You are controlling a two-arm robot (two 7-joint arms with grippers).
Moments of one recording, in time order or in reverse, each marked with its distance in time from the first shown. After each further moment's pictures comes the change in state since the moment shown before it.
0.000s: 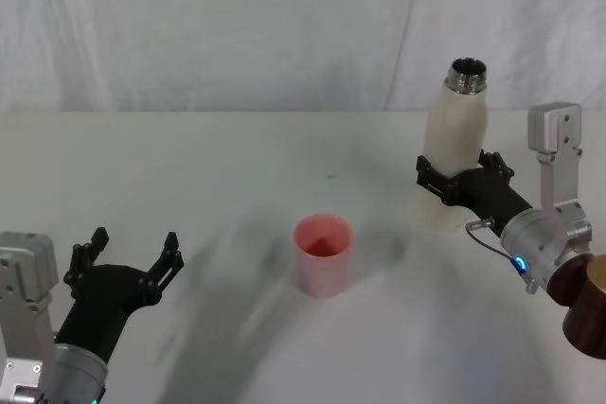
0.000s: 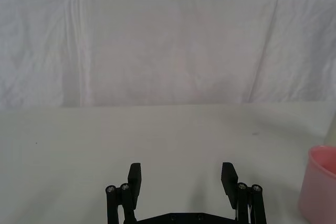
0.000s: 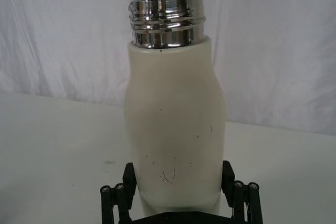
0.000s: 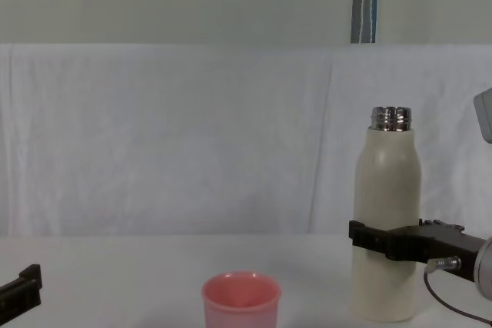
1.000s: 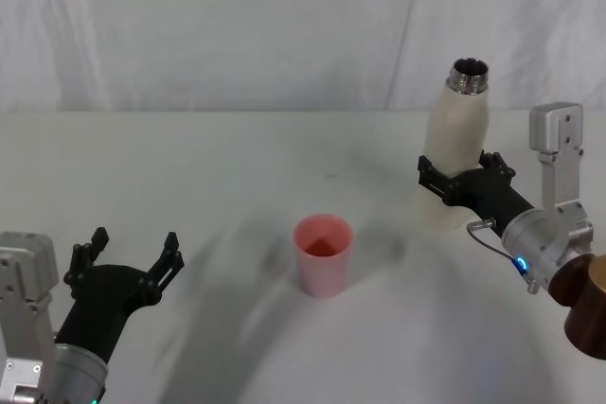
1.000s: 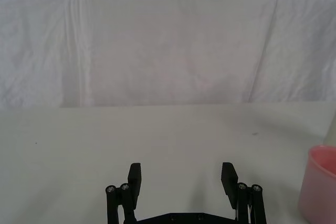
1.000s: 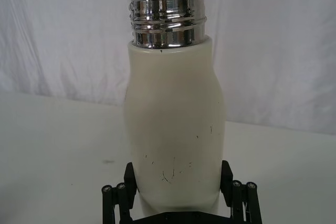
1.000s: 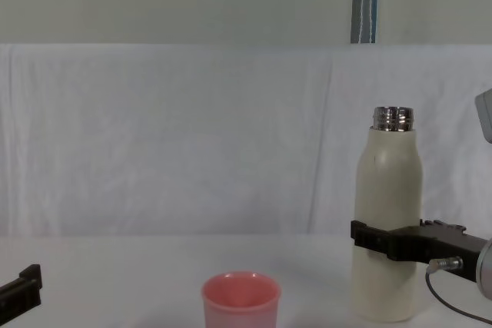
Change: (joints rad) left arm 0.000 0.000 0.000 0.000 0.000 0.000 0.000; right arm -0.002 0.003 0.001 -0.004 0.001 0.003 0.001
